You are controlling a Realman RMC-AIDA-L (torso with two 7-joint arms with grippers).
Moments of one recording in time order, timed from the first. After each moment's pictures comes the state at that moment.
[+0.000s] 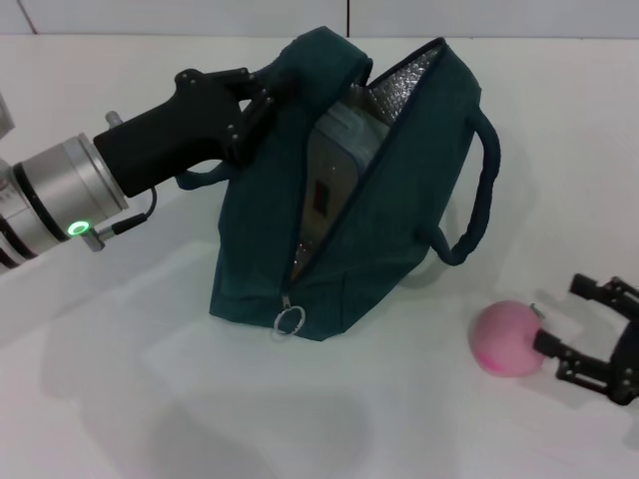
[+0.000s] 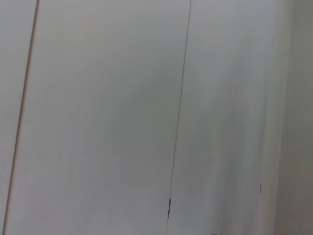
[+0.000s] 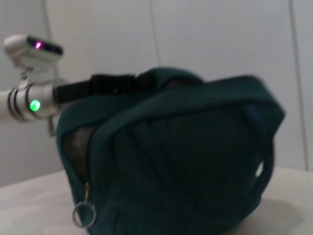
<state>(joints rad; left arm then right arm) -0.51 -2.09 0.95 0.45 1.32 1.46 -1.03 0.21 1.98 -1.25 -0.27 -1.15 -1.50 0.69</state>
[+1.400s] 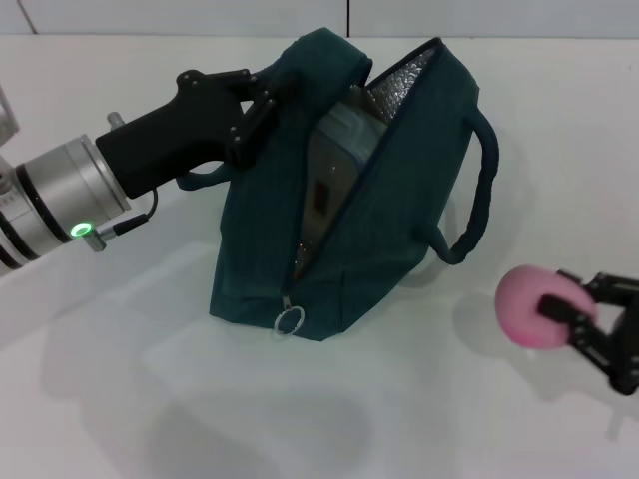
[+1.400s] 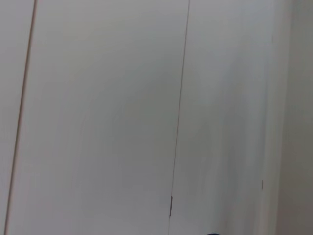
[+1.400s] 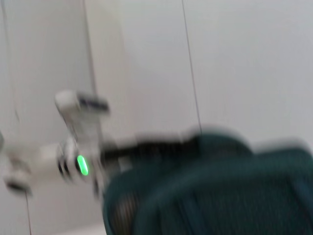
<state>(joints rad) -0.51 -2.09 0.95 0.44 1.32 1.46 -1.00 0.24 1.98 -1.15 -0.27 -1.23 -1.69 0.70</state>
